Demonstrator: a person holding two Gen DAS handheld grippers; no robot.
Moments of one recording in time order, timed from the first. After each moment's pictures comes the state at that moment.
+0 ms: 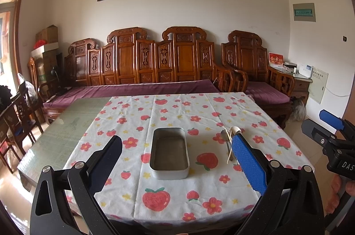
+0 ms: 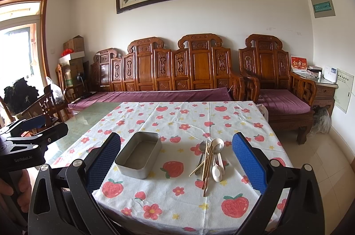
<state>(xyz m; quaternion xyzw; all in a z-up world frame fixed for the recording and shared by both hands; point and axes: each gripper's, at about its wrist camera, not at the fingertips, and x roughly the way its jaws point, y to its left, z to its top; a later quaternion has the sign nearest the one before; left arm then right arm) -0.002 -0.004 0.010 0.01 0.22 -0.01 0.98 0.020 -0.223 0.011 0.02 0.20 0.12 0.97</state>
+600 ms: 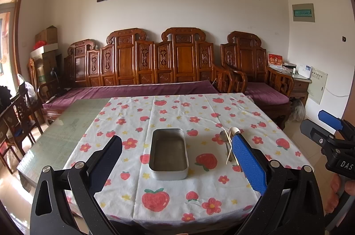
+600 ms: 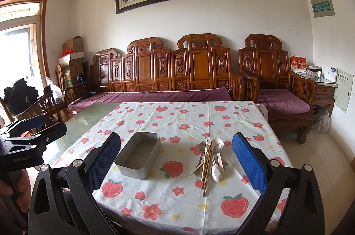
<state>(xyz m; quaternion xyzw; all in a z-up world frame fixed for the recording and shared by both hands) -0.002 -0.009 0.011 0.01 0.22 -0.01 0.98 0.020 -0.223 0.010 0.02 0.20 0.12 0.97</state>
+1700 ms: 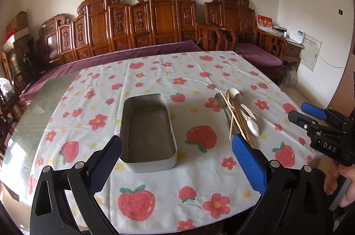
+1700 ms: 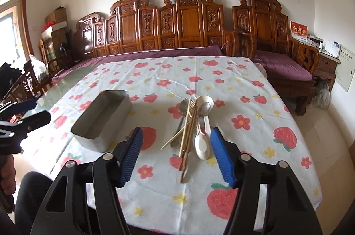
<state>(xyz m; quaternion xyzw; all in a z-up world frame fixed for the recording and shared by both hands) 0.123 -0.024 -0.104 0.04 0.33 -0.08 0.94 0.138 -0.253 -0.121 0.01 0.32 0.10 0.94</state>
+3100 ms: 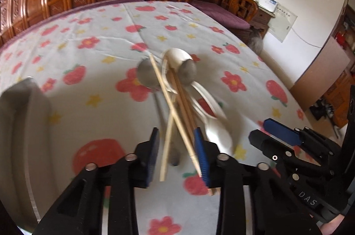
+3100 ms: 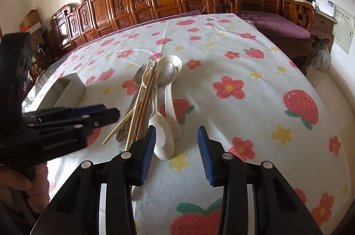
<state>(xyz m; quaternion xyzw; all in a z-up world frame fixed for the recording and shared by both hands) 0.277 -0.165 -0.235 0.01 0.46 -0.23 0.86 0.223 -0.311 -0.232 0.08 0.40 0.06 0.91</state>
